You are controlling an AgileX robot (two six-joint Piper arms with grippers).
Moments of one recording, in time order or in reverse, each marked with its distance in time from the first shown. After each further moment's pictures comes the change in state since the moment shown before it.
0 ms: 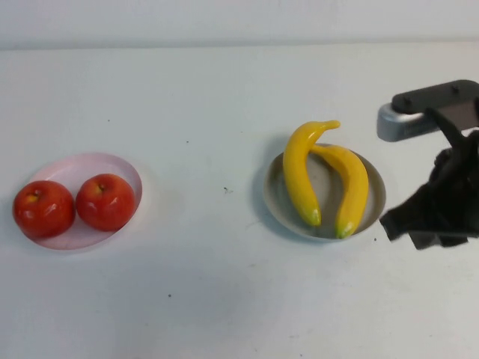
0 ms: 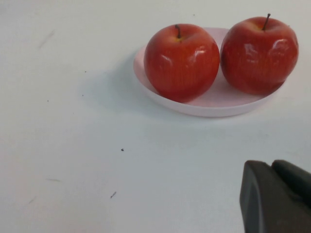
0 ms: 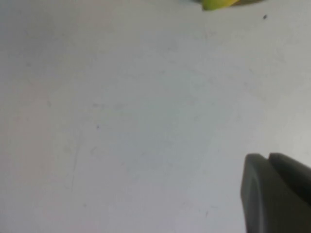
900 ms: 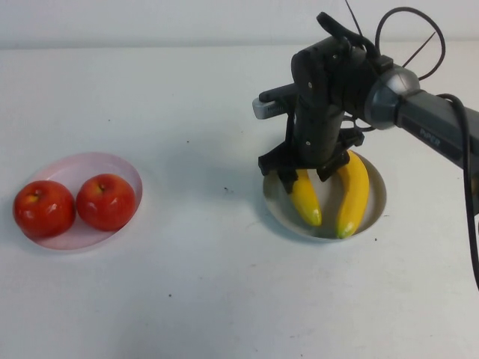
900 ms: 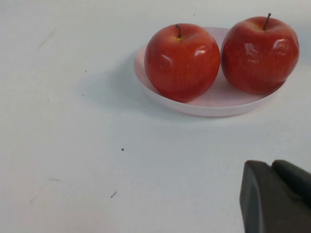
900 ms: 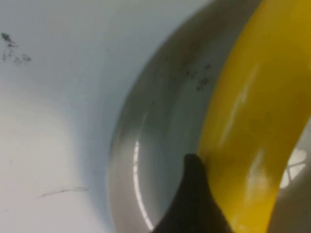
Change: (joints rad) right arm -0.024 0.905 -0.795 -0.078 -0.002 0.004; left arm 0.000 0.000 0.000 0.000 0.000 0.000
